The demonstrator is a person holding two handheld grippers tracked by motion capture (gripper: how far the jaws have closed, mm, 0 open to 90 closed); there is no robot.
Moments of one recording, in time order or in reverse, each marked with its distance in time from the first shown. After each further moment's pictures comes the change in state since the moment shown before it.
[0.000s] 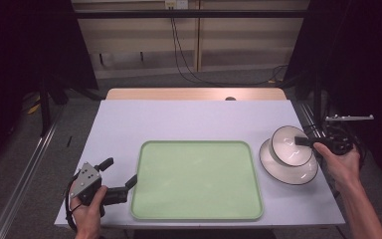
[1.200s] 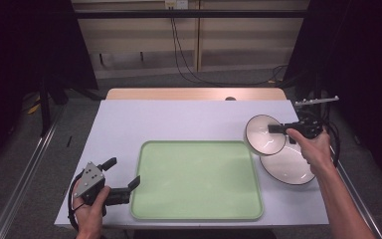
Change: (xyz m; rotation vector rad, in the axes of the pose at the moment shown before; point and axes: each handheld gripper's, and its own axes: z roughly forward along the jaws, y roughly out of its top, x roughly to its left) left arm -0.004 0.001 0.004 0.003 -0.029 0.025; right arm 0.048 0.048 0.045 0.037 0.104 -0.080
